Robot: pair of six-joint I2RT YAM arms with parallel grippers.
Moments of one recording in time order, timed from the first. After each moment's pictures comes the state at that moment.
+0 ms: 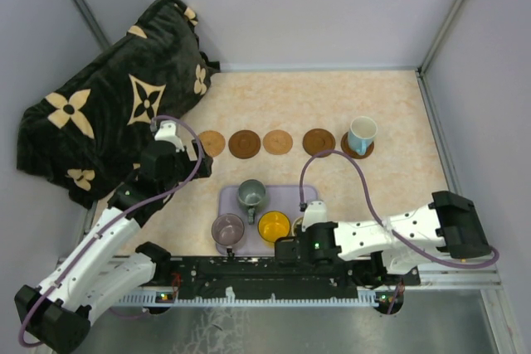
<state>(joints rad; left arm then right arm) -0.49 0.81 0.71 -0.40 -0.26 -0.43 1.60 1.30 0.84 -1.09 0.48 1.58</state>
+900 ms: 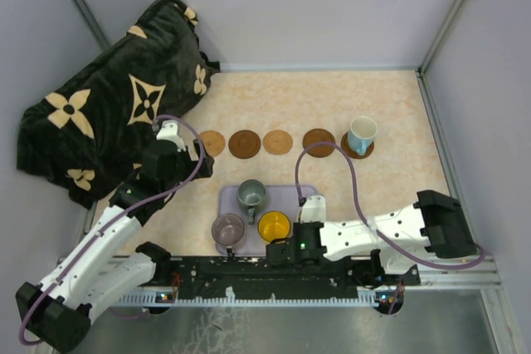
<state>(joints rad) -0.49 0.82 0.71 -0.40 -0.25 -0.43 1.61 1.40 0.93 -1.24 0.63 1.65</state>
